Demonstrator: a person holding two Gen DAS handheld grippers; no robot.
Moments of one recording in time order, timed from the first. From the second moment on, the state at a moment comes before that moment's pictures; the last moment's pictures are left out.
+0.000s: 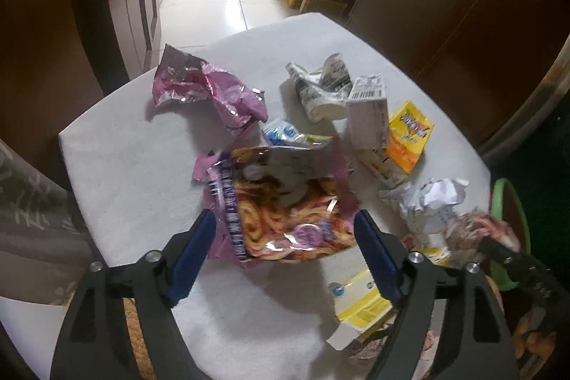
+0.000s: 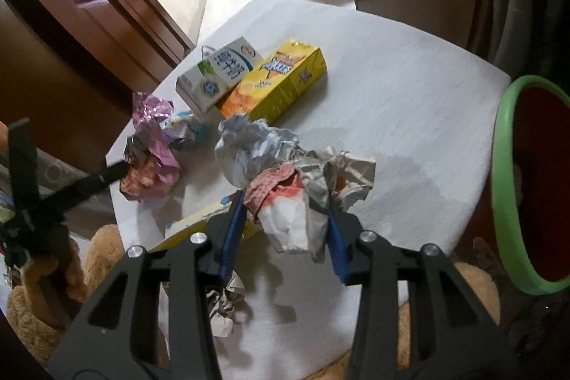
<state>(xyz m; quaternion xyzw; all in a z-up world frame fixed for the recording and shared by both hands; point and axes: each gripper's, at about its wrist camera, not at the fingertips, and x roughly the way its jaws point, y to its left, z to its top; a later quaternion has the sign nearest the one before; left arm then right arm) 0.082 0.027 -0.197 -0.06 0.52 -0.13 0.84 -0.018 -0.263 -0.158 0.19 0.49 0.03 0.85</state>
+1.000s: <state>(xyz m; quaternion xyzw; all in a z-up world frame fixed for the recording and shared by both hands) 0.101 0.026 -0.213 -0.06 0.52 -0.11 0.84 -0.022 -0.261 -0.160 0.20 0.49 0.04 0.85</state>
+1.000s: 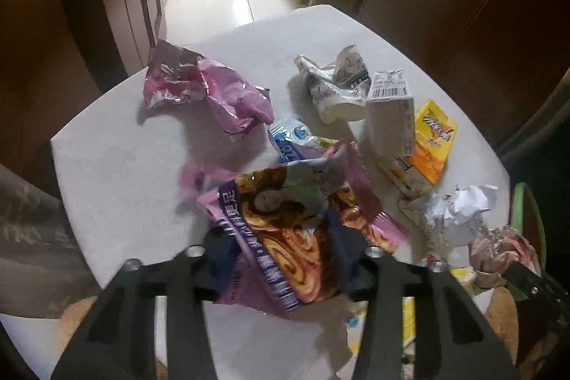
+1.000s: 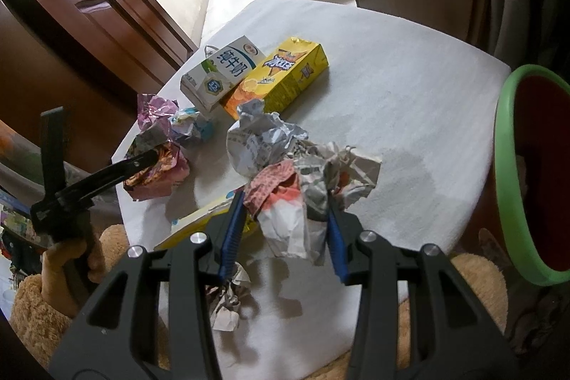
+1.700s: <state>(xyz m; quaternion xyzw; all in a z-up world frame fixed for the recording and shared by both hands) 0.053 -0.017 -0.085 -0.07 0.38 -0.21 0.90 -0.048 -0.289 -0.091 0.20 0.40 0.03 0.89</state>
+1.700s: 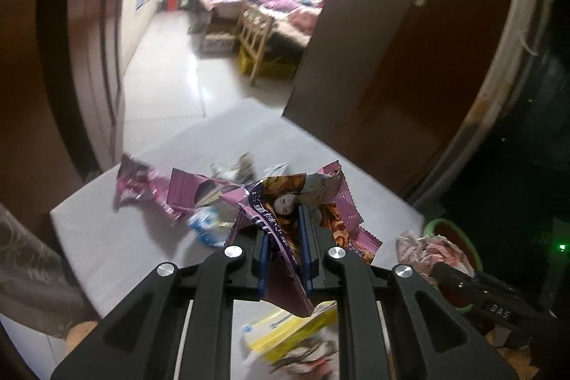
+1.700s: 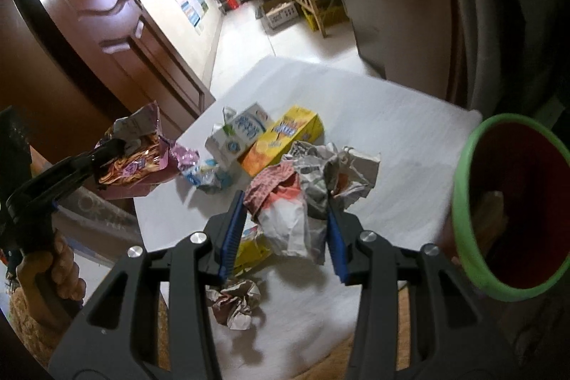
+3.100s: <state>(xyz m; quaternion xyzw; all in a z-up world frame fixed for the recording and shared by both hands) -0.003 -0.320 -0.116 0.08 0.42 -0.43 0.80 -0.159 -0.507 -0.113 0.30 0.33 -0.27 0.85</state>
